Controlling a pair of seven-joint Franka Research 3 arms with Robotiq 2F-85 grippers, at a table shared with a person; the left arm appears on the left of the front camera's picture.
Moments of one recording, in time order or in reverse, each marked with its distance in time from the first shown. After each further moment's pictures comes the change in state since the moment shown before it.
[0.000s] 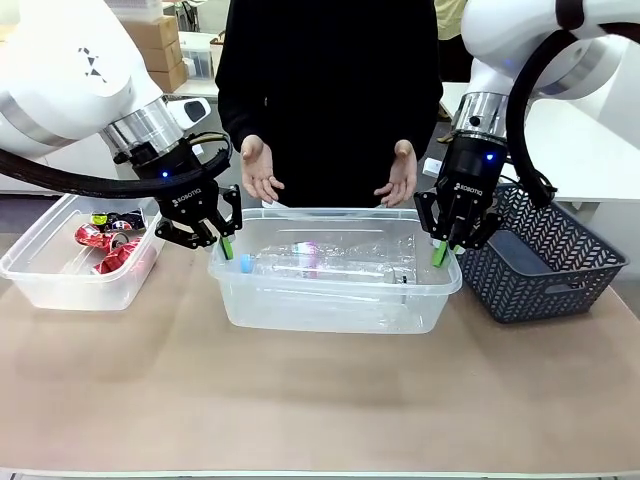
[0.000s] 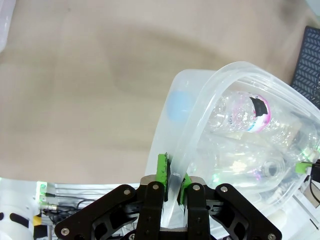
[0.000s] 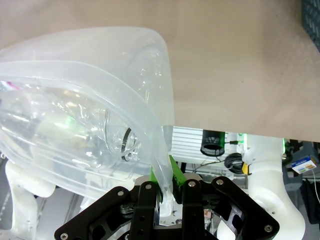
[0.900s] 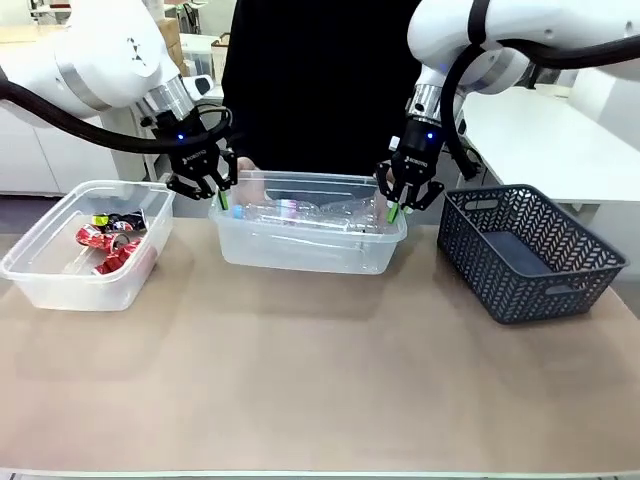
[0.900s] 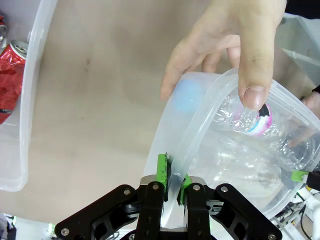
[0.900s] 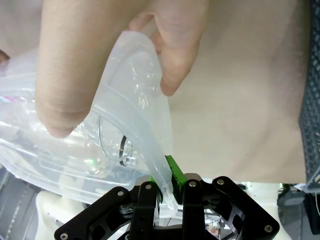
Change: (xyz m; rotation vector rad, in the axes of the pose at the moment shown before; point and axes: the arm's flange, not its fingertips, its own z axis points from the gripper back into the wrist) left arm 0.146 -0.005 0.012 0.058 -0.106 0.049; right arm 0.152 0.041 0.039 0.023 -0.063 -0.025
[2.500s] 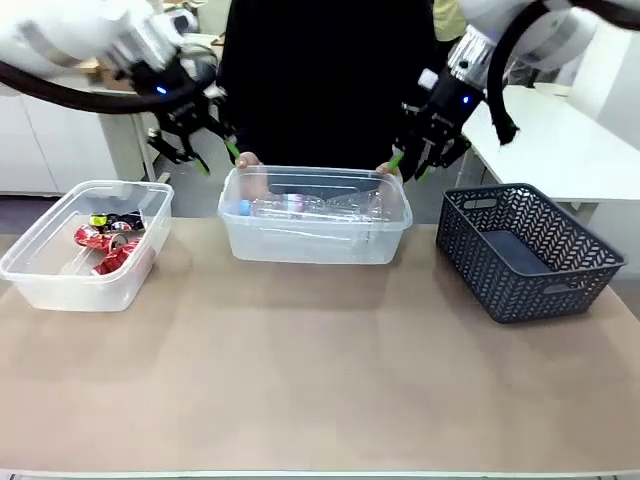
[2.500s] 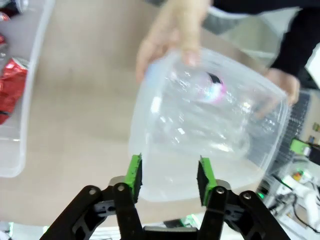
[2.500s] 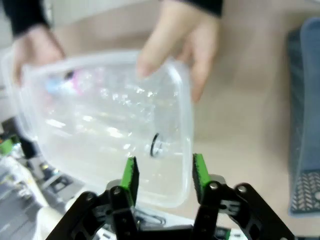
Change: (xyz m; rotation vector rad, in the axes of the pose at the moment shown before) left arm -0.033 -0.015 0.084 -0.161 -0.116 -0.081; right arm -0.060 -0.028 0.077 0.174 -0.406 0.160
